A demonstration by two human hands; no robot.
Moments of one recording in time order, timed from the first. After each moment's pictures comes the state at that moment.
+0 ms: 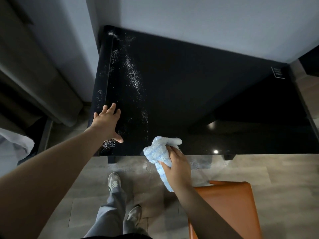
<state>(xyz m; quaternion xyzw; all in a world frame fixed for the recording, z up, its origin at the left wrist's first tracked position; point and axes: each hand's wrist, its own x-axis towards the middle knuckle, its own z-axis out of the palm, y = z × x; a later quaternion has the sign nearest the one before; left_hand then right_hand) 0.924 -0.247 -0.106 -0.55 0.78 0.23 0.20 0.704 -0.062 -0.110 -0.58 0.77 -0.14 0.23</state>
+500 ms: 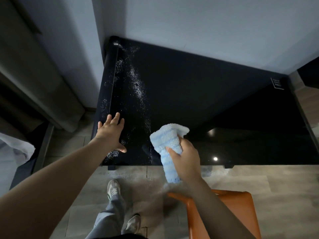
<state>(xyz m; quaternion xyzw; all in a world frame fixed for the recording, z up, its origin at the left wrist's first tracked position) 0.924 -0.245 -0.109 -0.55 0.78 0.23 0.21 0.697 -0.114 -0.068 -0.52 0.79 -0.22 0.24</state>
